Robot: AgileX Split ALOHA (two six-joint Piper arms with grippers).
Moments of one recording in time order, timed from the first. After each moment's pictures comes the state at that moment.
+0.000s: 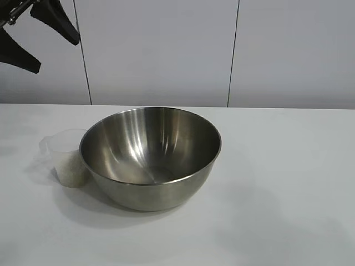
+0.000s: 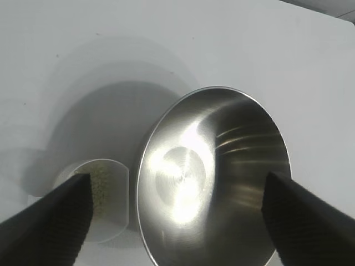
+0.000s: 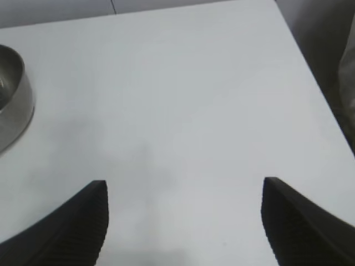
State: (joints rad) left arm -0.07 1.72 -1.35 -0.73 0.89 0.34; right arm -0.17 0.02 -0.47 0.06 1.10 -0.04
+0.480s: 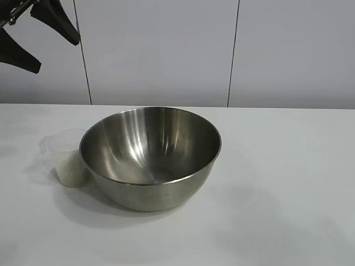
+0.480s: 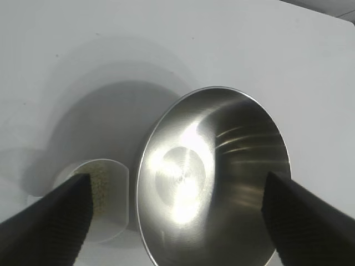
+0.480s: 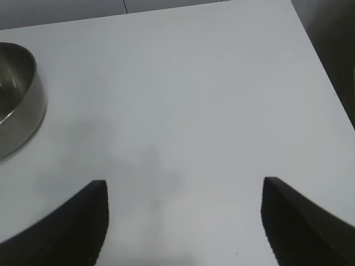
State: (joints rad) left arm -0.07 1.72 -1.35 -0.73 0.89 0.34; right arm -0.16 -0.02 -0.47 0.08 1.08 -0.04
